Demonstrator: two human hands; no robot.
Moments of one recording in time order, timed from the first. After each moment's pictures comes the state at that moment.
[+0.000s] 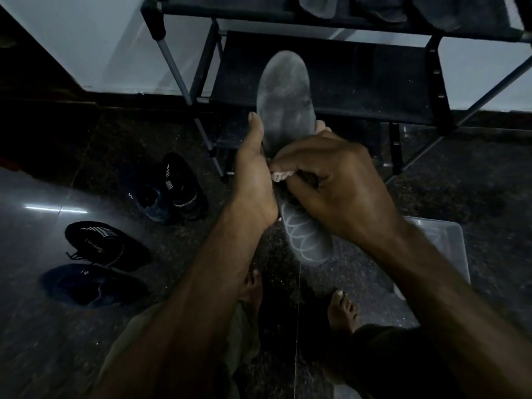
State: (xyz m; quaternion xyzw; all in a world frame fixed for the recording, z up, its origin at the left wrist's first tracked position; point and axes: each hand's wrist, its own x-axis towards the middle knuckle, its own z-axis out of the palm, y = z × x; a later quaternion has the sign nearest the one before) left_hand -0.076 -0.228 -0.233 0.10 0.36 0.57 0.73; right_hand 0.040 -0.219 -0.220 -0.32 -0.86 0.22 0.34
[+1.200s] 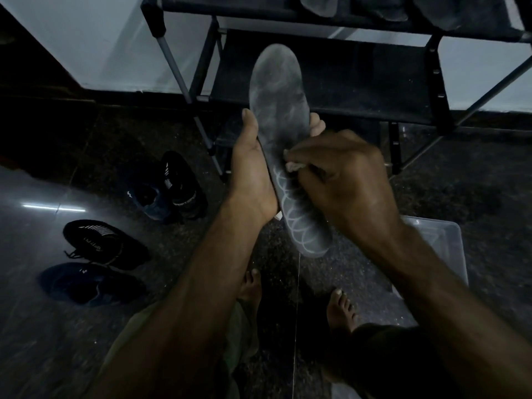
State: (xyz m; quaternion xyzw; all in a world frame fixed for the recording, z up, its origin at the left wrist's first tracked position) left_hand -0.078 -0.224 -0.231 0.09 0.36 0.59 0.72; right_hand 0.045 -0.215 -0.231 -0.38 -0.85 0.12 0.34
